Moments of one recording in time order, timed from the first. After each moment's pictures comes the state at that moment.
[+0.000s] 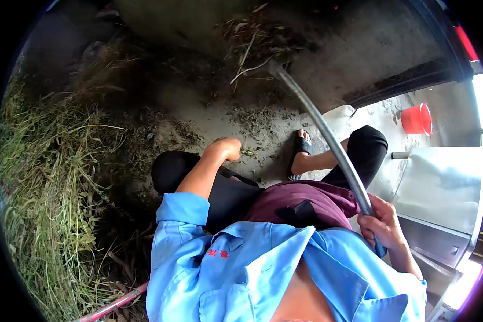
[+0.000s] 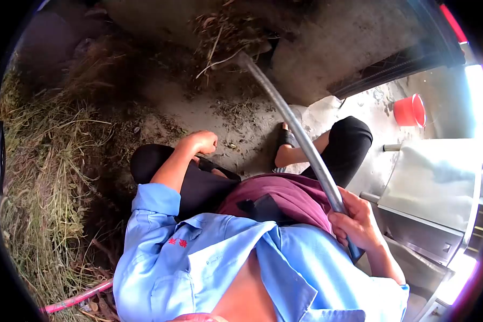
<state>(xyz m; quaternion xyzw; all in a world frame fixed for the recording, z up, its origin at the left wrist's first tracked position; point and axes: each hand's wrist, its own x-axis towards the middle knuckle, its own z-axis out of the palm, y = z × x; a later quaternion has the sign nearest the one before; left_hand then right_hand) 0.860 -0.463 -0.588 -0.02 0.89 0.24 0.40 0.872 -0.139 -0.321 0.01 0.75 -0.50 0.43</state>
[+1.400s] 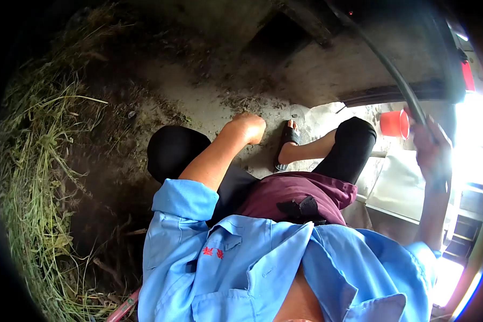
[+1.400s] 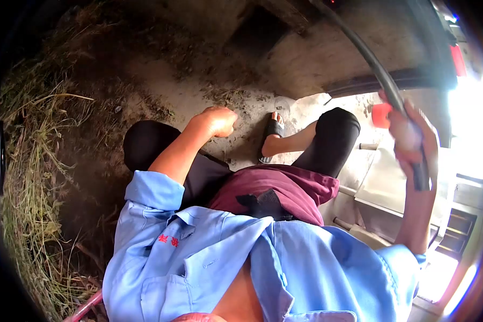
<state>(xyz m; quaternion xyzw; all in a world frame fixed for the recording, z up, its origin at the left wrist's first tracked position) 0.846 -0.443 -0.549 0.08 0.92 0.25 0.29 0.785 -0.222 -0.247 0.02 0.67 -0.66 0.33</state>
